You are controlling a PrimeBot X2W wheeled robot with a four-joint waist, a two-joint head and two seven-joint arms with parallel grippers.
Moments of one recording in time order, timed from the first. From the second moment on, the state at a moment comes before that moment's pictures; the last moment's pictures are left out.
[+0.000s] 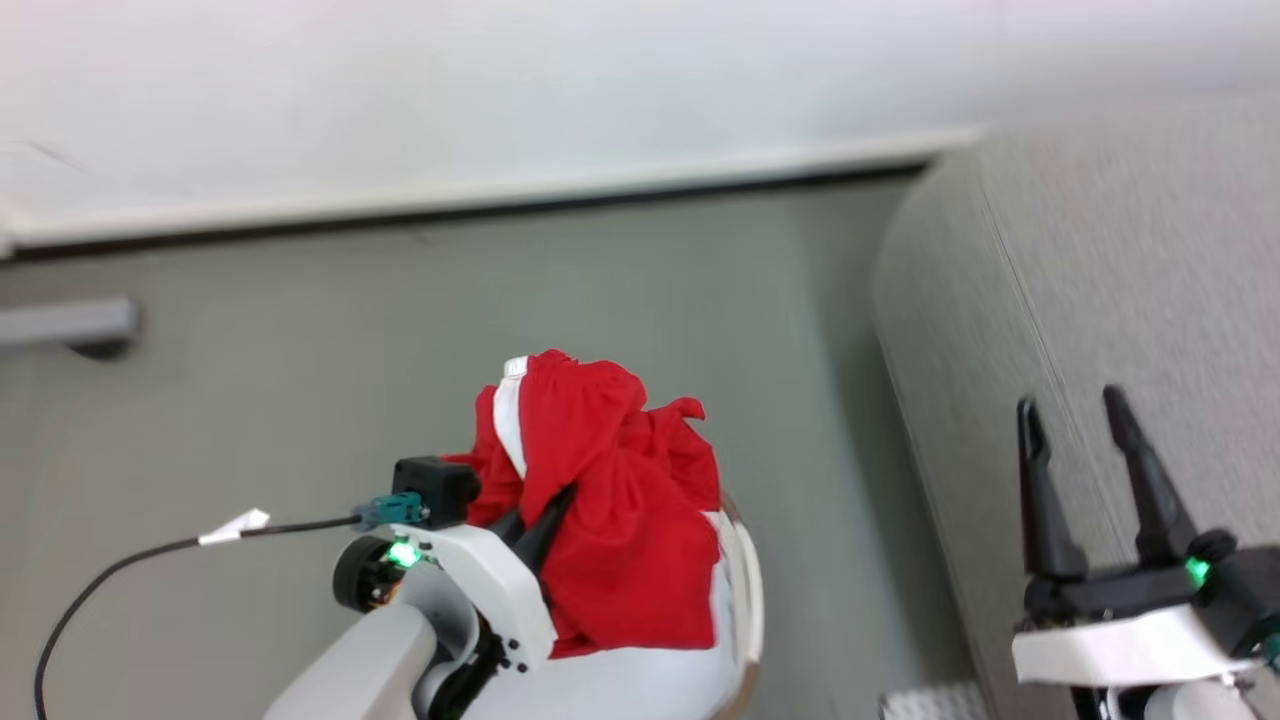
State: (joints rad) left arm -0.59 0.24 -0.75 0.69 -0.76 -0.13 -0.13; right arm -0.18 -0.05 0.06 0.05 0.23 0.13 -0.26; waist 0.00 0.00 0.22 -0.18
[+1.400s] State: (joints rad) left arm -0.57 0.37 -0.74 0.09 -0.70 0.07 -0.06; right arm -0.11 -0.11 0.31 0.07 0.25 0.13 -0.26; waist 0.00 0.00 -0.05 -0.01
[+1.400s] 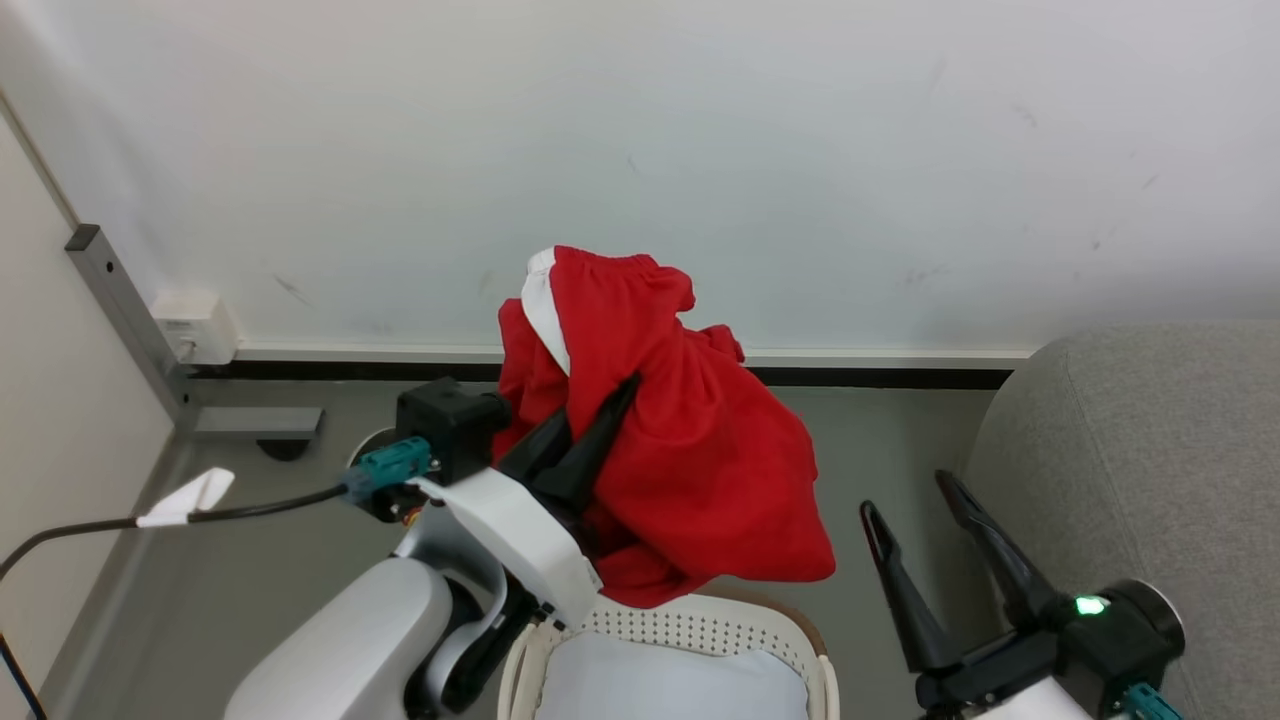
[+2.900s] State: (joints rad) left arm -0.61 0.26 -0.98 0.16 -0.60 -0.05 -0.06; right arm -0.70 -0.34 1.26 0.41 0.89 0.13 -0.24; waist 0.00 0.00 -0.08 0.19
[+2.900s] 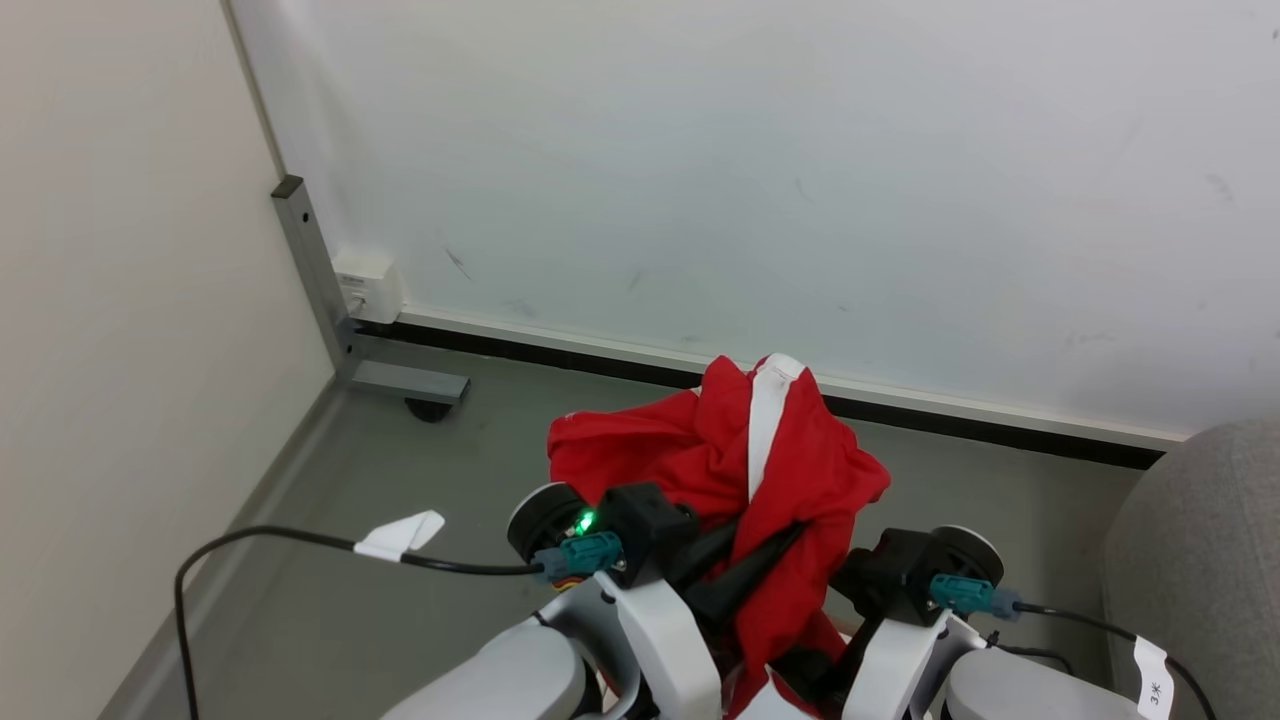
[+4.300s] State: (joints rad) left arm -0.56 0.36 -0.90 0.09 -0.60 0.06 -0.19; right arm -0.48 -0.42 0.73 0.29 0.72 0.13 -0.26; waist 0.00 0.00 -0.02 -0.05
